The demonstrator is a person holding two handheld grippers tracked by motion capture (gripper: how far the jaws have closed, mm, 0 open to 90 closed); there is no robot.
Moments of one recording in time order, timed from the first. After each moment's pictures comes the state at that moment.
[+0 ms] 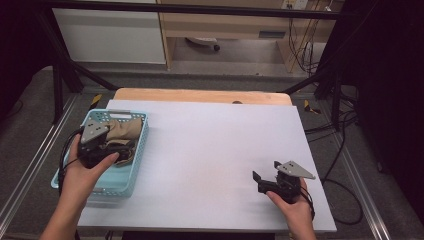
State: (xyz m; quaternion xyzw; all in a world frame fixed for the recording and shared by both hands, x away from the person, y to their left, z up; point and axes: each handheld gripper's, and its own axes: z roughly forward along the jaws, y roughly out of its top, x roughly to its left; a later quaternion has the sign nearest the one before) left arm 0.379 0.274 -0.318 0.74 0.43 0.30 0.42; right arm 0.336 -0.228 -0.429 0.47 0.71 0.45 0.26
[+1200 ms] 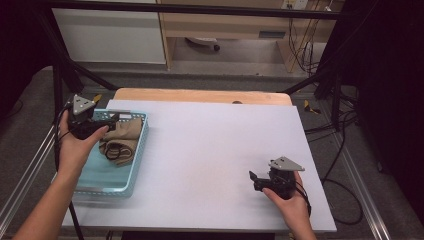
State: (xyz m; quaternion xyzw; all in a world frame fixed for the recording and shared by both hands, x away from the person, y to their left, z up) left arm 0.455 0.333 -0.328 0.70 0.48 0.38 0.38; right arm 0.351 -0.219 -0.431 0.46 0.75 0.40 0.26
